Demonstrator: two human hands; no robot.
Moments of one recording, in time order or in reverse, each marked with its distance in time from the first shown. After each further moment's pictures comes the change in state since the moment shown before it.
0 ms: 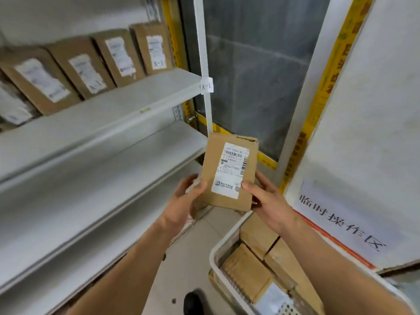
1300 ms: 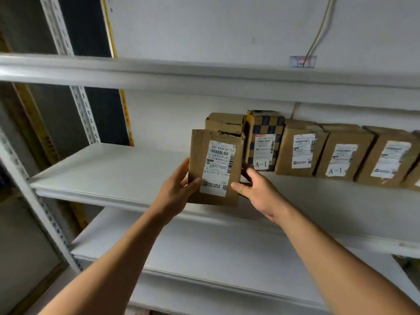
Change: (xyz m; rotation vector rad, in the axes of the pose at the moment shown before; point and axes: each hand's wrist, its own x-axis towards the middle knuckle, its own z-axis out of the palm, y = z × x) left_hand -0.138 0.176 -0.497 0.312 0.867 0.524; right_hand 0.175 0.026 0.635 -0.742 -0.988 -0.322
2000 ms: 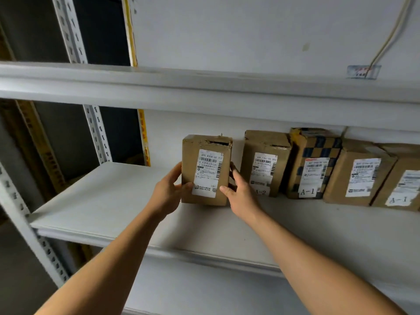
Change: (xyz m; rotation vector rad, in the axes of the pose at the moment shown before) left_hand 0.128 -0.083 -0.156 0.138 0.077 -0.074; right_hand 0.185 -0.002 0.143 -0.184 0.229 -0.017
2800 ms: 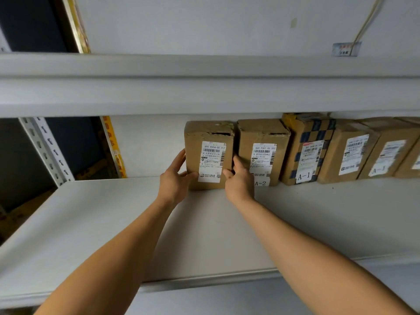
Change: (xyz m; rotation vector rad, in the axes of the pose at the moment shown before) left_hand 0.117 -0.044 0.019 -0.124 -0.119 -0.005; right_hand 0.075 0.017 0.047 -0.141 0.483 0.196
